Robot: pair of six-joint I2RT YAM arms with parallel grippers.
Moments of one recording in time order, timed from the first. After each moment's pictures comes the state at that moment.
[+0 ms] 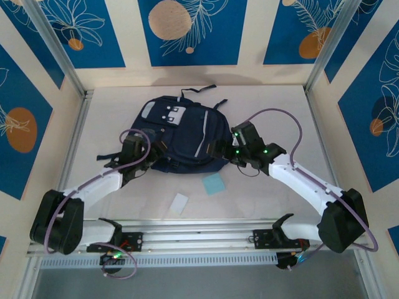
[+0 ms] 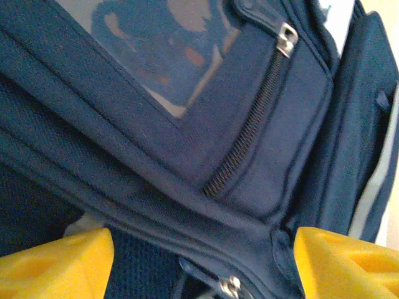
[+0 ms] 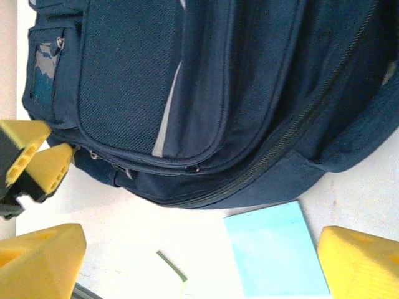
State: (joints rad) left arm -0.35 1.30 0.60 0.02 0.09 -1.00; right arm 0.59 1.25 0.92 -0.49 -0.17 0.78
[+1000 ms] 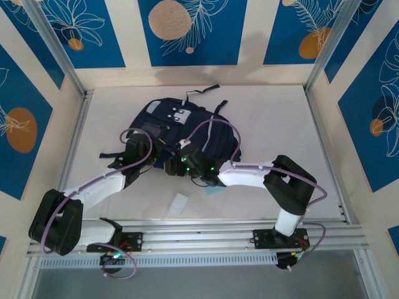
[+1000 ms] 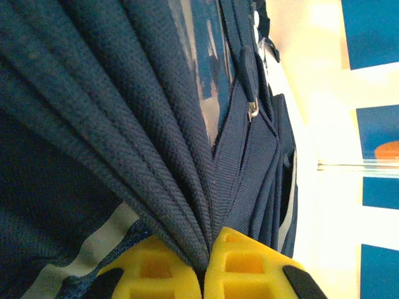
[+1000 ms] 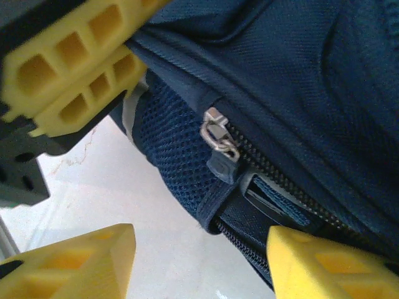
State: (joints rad) left arm -0.45 1.27 0.61 0.15 -0.01 -1.24; right arm 0.98 1.75 0.99 0.13 0.04 0.74
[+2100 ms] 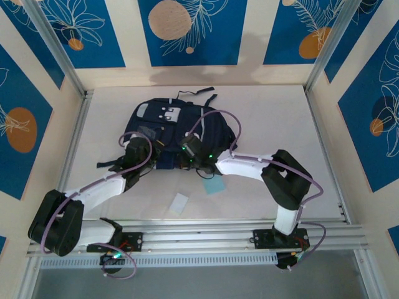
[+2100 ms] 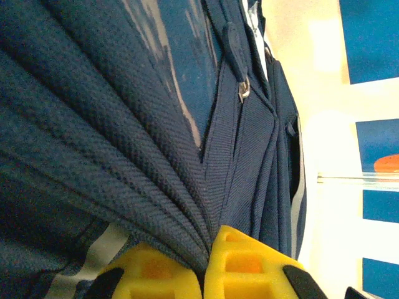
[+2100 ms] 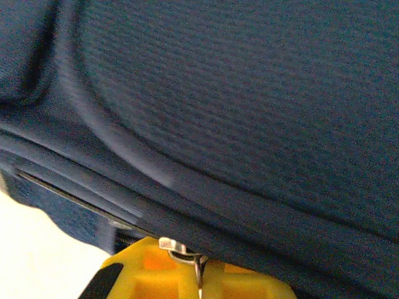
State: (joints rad) left arm -0.43 1.26 0.56 0.21 -0.05 -1.25; right arm 0.88 1.77 1.12 -0.20 0.11 0.65
